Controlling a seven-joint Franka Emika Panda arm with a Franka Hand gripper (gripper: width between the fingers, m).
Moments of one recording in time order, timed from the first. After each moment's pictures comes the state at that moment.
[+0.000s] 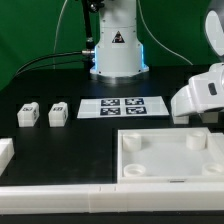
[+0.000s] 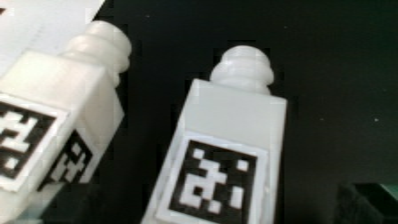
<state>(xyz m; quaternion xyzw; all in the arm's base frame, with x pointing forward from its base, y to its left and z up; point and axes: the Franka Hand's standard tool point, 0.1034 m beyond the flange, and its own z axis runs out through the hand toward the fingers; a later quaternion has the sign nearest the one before) 0.367 0.183 0.005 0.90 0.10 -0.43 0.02</state>
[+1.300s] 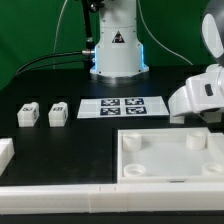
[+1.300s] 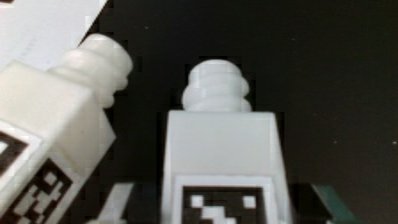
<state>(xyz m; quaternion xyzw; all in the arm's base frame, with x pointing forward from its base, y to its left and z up) 0.358 0.182 0.002 0.89 0.10 -0.43 0.02</state>
